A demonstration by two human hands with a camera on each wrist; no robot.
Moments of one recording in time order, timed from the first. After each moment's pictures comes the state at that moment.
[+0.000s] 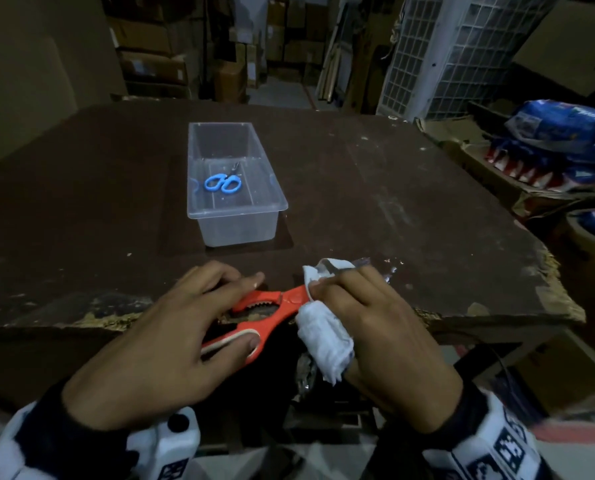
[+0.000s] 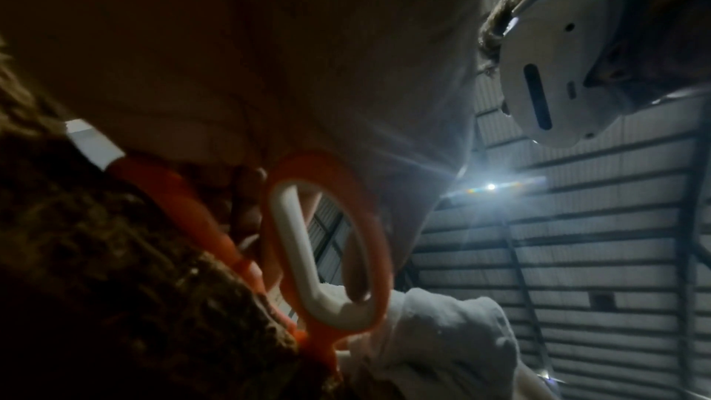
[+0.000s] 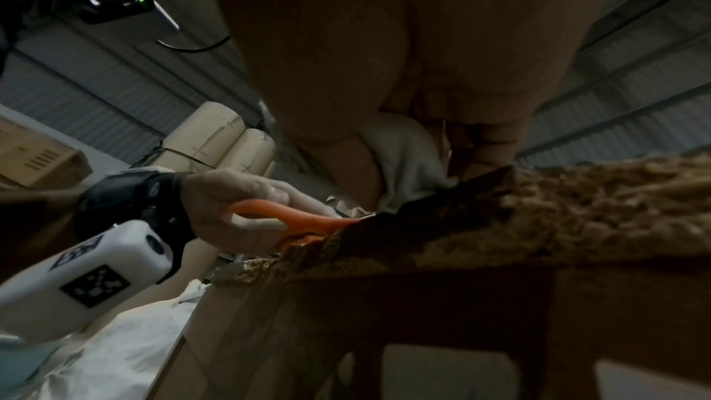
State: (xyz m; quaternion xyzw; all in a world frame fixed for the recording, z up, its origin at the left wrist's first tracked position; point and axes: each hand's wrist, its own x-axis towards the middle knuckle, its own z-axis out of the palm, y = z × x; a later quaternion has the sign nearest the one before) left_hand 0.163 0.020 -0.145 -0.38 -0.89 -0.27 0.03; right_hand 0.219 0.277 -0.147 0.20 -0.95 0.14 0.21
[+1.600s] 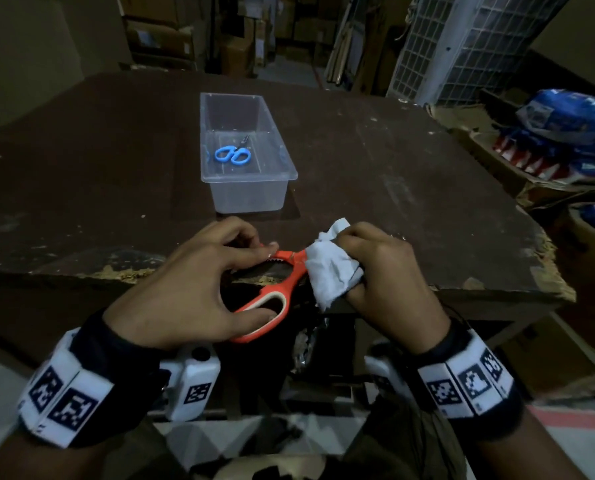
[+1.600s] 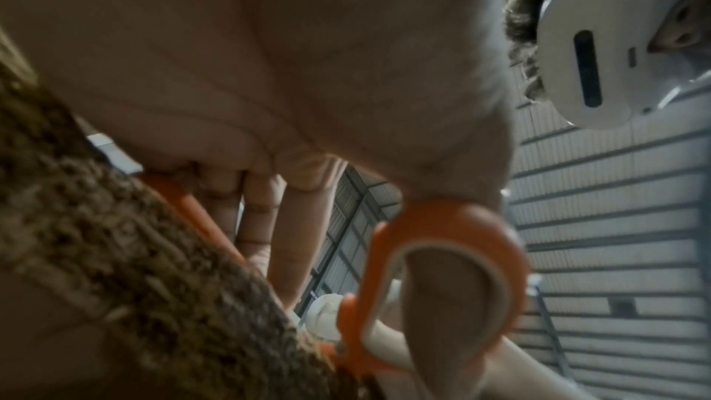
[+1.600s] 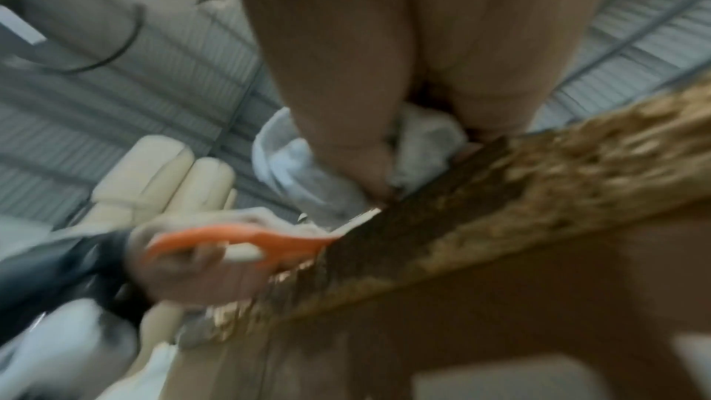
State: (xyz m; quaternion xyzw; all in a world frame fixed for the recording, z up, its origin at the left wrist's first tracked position) left_hand 0.160 0.028 -0.141 -0.38 -0.88 -0.28 0.02; right_hand 0.198 0.280 -0.143 0.18 -0.93 0.23 0.25
